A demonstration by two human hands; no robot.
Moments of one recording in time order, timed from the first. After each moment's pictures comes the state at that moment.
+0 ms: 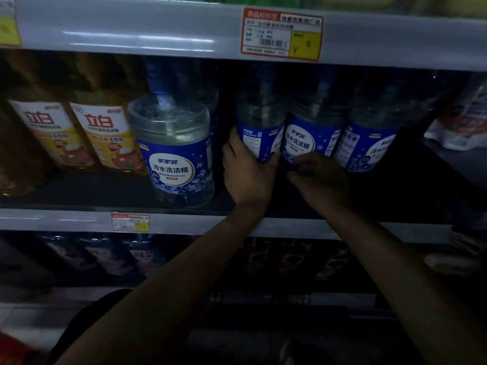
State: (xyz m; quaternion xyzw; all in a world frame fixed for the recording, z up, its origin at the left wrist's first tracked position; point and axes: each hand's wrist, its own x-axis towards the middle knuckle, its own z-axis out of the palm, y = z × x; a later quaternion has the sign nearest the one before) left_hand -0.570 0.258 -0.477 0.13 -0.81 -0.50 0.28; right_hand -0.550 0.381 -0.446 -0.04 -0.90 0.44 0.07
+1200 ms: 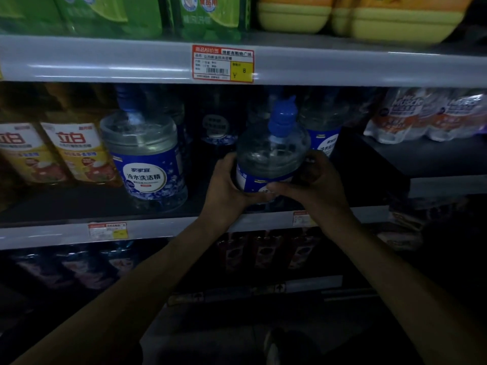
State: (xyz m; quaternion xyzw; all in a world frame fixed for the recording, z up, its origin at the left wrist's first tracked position) left_hand -0.513 0.248 -0.469 -0.15 -0.76 -0.62 0.14; right_hand -0.490 0.432 -0.437 0.03 -0.74 0.66 0.12
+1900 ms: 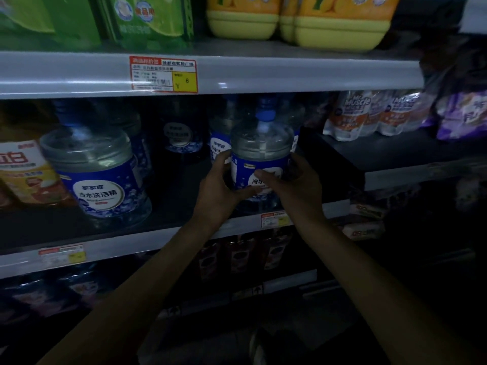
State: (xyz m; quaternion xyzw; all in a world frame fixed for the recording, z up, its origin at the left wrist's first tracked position) left_hand -0.530 0.295 -0.465 -0.17 -0.76 -0.61 0.10; right_hand -0.499 0.456 -0.446 -0.07 -0.72 0.65 0.21
